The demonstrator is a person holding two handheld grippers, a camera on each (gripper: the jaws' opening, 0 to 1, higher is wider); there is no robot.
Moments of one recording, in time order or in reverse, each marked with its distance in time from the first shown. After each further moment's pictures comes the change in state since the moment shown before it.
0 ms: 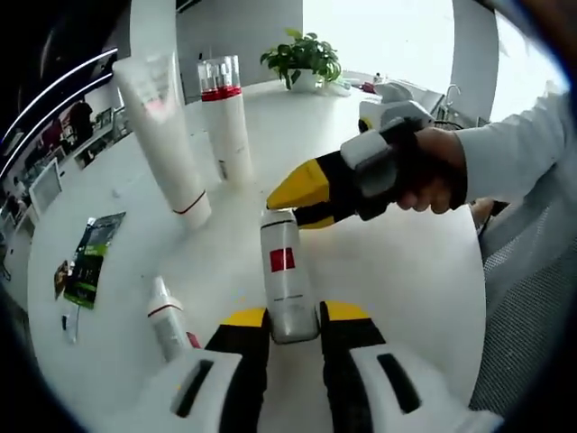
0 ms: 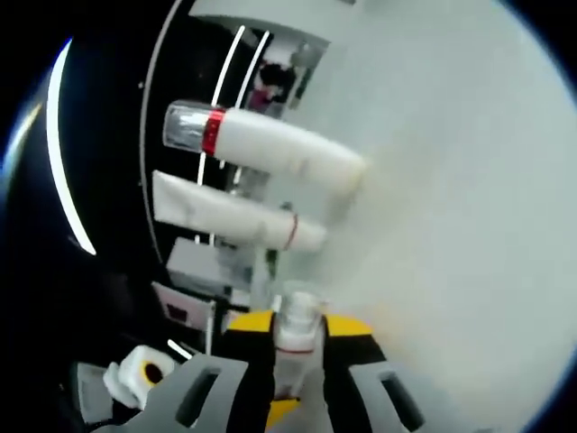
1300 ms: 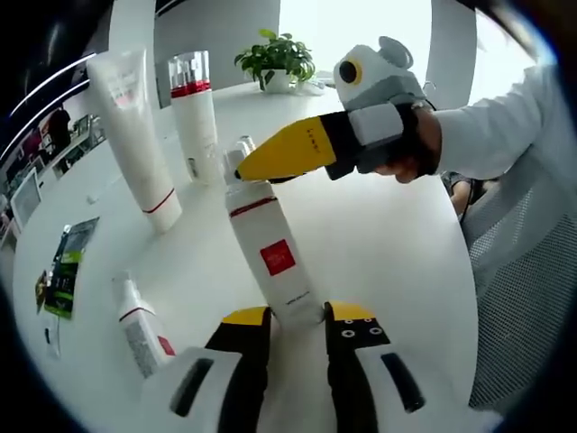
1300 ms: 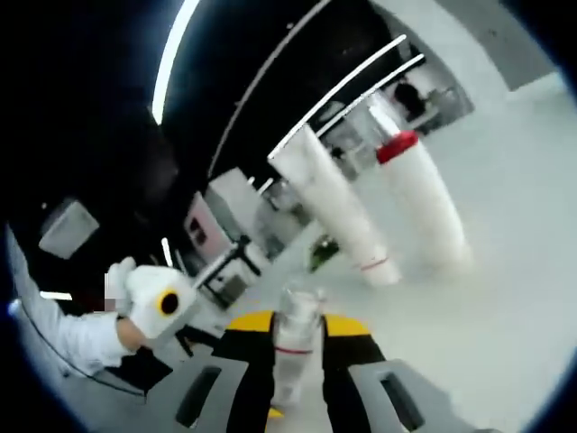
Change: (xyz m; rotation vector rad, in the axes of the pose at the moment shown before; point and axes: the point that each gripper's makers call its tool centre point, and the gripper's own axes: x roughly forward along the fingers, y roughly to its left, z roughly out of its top) left arm 0.009 -0.025 -0.009 0.054 -0.006 -0.118; right arm -0.010 0.050 -0.008 -0.707 0.051 0.215
